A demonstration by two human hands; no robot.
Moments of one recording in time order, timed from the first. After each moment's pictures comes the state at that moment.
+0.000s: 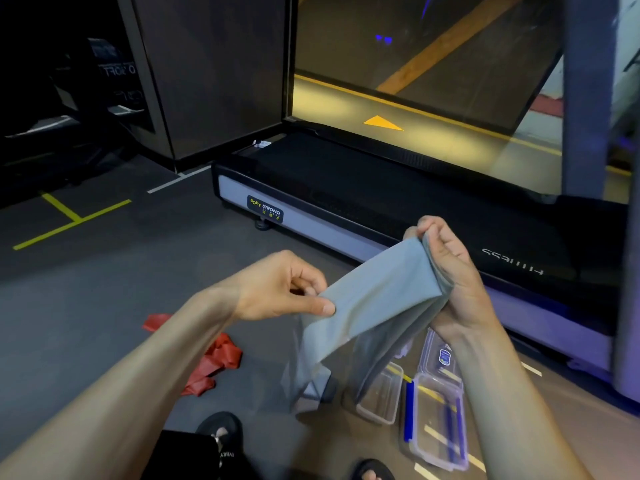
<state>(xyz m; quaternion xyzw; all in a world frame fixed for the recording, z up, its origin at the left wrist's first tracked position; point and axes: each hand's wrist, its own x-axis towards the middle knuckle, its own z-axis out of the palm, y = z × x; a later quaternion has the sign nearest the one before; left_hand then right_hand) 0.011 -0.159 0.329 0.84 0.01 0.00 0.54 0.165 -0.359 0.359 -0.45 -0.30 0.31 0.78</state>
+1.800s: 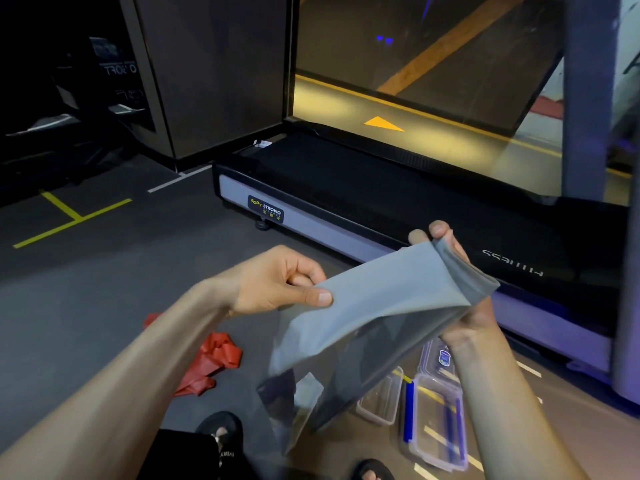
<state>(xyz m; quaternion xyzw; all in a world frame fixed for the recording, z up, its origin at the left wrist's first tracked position) 0.008 -0.150 0.331 0.79 0.04 -0.01 0.61 0.170 -0.363 0.350 -0.36 -0.27 0.38 0.81</state>
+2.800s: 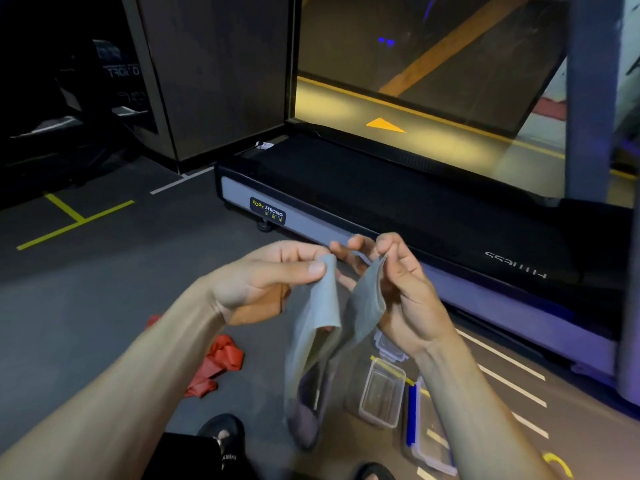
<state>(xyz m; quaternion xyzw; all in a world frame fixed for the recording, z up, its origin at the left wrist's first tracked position) 0.001 -0.160 0.346 0.60 -0.09 0.00 0.80 0.135 -0.327 0.337 -0.29 -0.34 0.45 0.77</state>
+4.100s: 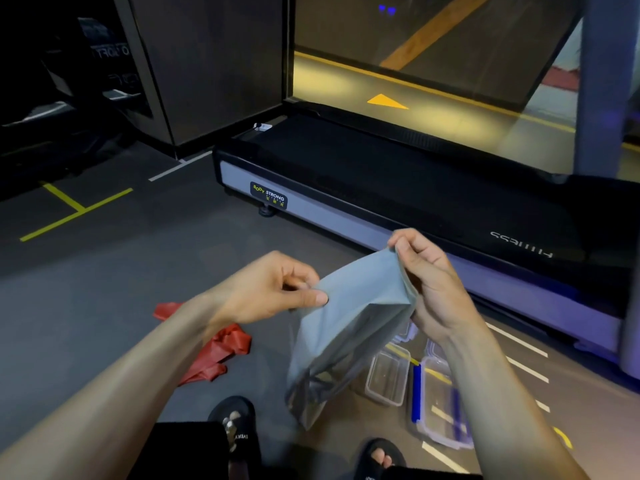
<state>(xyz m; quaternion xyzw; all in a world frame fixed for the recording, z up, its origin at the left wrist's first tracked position) -0.005 -0.145 0.307 0.81 0.05 0.02 0.58 0.149 -0.344 0.336 -0.50 -0.25 0.34 0.75</state>
